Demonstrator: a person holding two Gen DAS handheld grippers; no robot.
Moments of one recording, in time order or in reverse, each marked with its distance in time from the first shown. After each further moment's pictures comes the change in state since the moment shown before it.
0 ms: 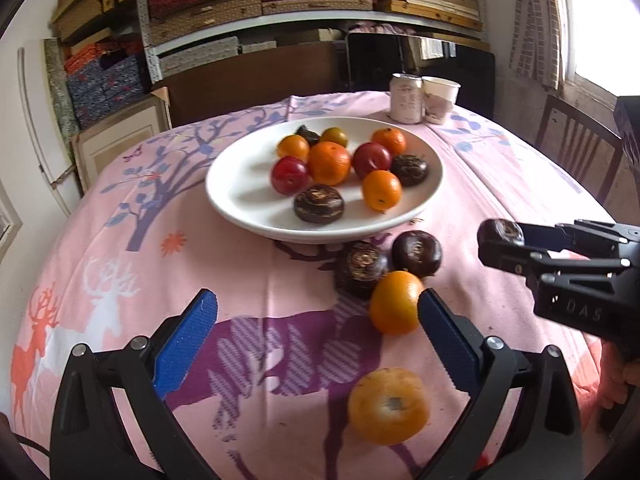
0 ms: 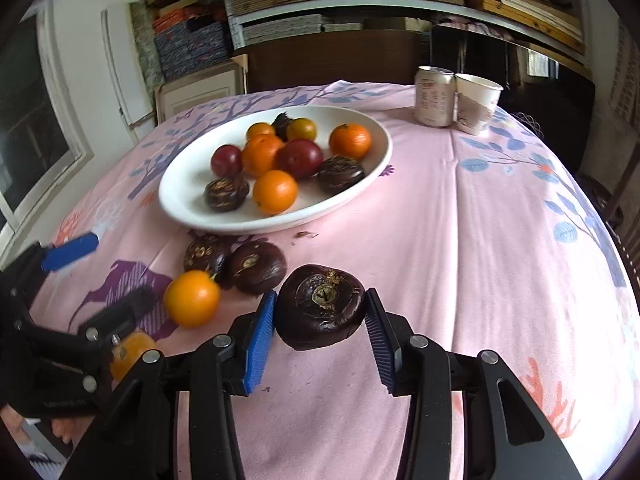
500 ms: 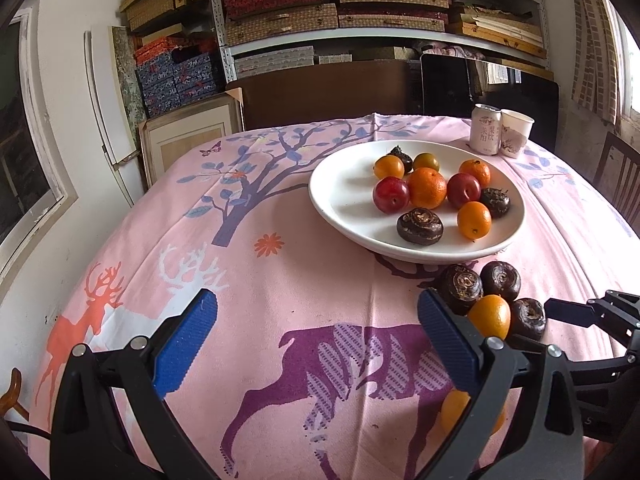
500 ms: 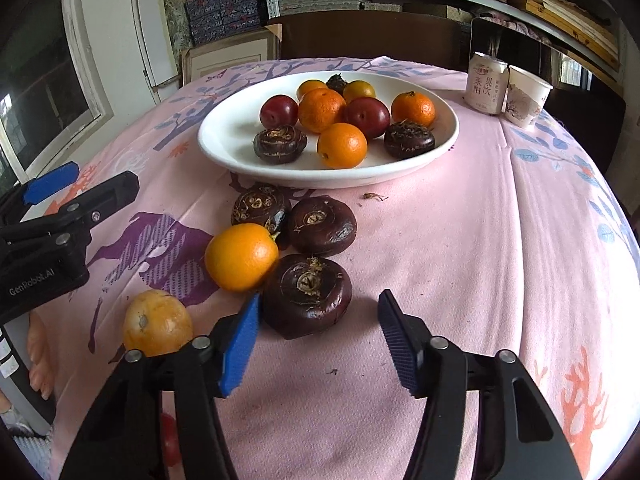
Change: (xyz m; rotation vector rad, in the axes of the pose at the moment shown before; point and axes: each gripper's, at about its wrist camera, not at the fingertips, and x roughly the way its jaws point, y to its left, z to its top) left arm -0.022 0.050 -0.004 -0.138 -0.061 0.239; right arm 0.022 0.049 -0.018 -0.139 0.092 0.046
